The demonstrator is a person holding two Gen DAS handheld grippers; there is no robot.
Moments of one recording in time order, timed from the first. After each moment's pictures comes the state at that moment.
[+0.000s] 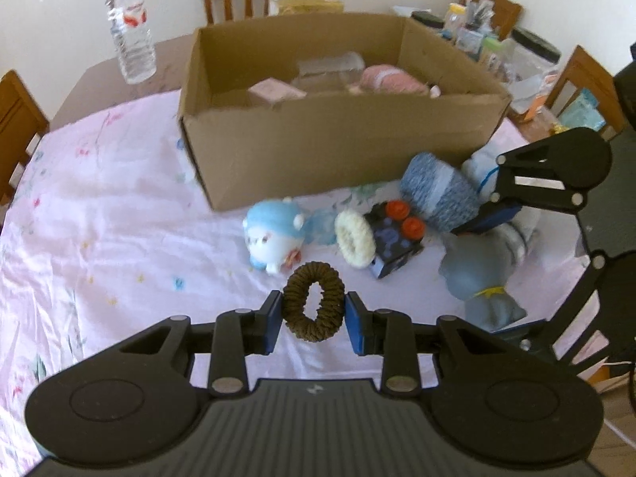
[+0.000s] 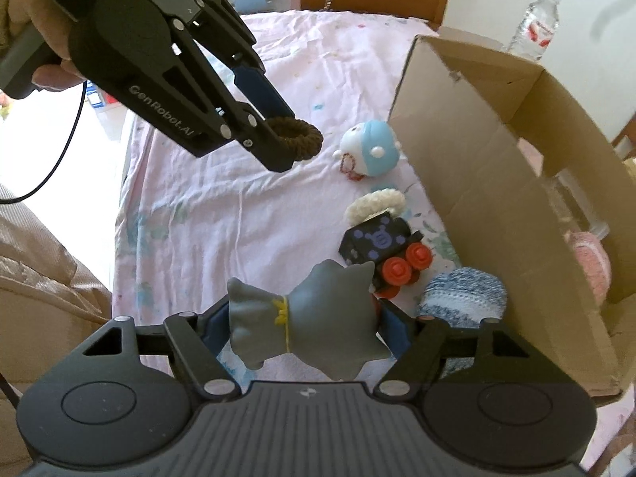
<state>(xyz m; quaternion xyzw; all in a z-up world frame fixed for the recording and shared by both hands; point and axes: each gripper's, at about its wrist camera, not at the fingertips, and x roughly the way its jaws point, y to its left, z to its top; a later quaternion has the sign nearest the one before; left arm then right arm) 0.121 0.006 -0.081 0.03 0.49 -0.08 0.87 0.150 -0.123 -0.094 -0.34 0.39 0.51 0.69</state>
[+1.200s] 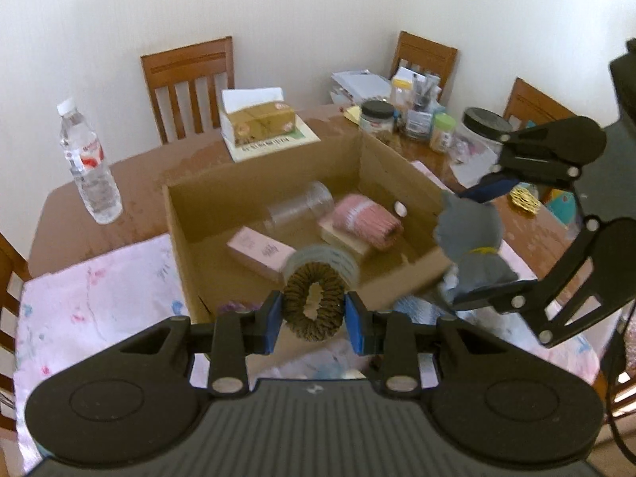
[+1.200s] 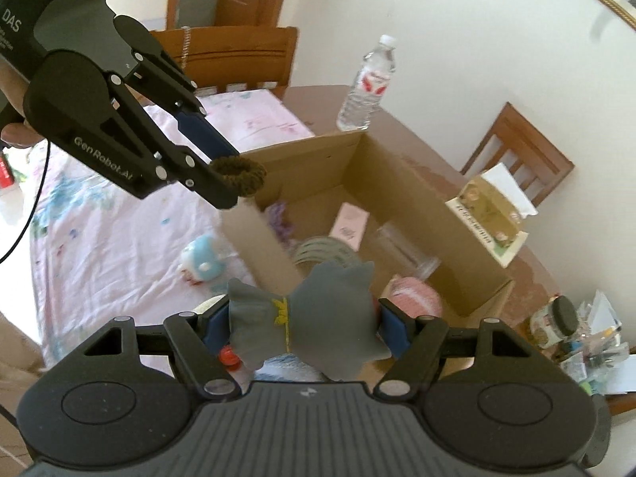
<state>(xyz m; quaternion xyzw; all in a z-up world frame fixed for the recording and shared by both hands) 0.194 0.019 0.001 0.07 0.39 -0.17 0.90 0.200 -0.145 0.009 -0.30 0.33 0.37 0.82</state>
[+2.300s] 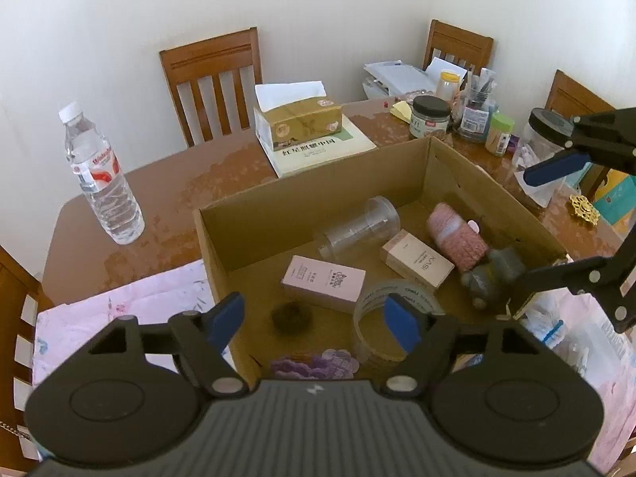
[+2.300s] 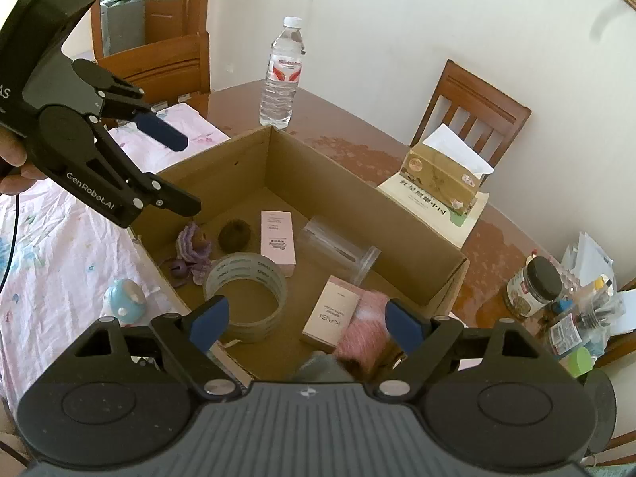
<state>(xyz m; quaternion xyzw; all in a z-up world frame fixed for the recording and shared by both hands) 0.266 0.032 -0.021 0.09 0.40 -0.14 0.90 0.269 -0.159 0.005 -0.23 0.37 0.30 0.85</state>
